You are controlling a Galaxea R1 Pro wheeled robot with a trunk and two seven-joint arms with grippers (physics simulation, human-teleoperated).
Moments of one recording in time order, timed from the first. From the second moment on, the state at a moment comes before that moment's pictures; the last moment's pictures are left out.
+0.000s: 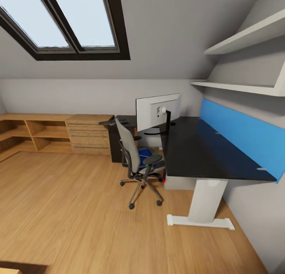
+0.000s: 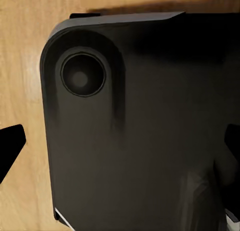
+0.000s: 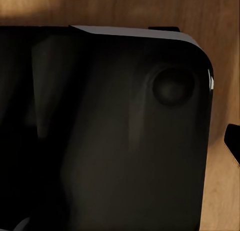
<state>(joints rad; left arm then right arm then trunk) 0.02 -0.04 0.00 -0.09 0.00 -0.06 0.00 0.00 0.05 0.00 -0.03 0.00 -0.14 0.00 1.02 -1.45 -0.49</state>
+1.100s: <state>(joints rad) 0.02 -0.01 0.00 -0.09 0.15 -0.60 0.00 0.00 0.05 0.01 -0.25 0.01 -0.48 -0.01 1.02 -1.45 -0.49</state>
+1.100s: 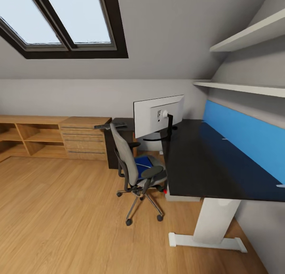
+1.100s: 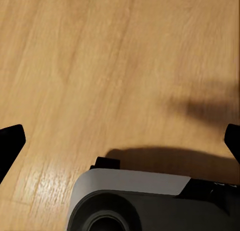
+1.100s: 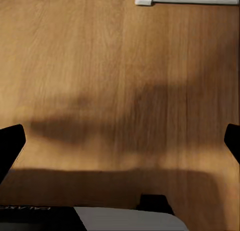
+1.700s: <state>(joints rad) 0.02 -0.01 0.00 -0.50 0.15 -0.43 0.01 0.00 0.07 0.01 -0.53 0.00 -0.48 -0.06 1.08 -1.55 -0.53</state>
